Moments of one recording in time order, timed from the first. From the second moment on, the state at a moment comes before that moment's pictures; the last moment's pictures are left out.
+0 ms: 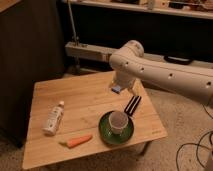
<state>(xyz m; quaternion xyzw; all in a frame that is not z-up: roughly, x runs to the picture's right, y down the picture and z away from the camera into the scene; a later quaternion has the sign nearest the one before) 0.093 -0.001 0.725 -0.20 -0.10 -0.53 0.82</state>
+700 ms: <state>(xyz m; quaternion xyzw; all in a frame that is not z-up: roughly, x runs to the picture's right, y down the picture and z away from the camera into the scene) 0.008 -0.009 0.703 -0.08 -0.28 -0.71 0.65</state>
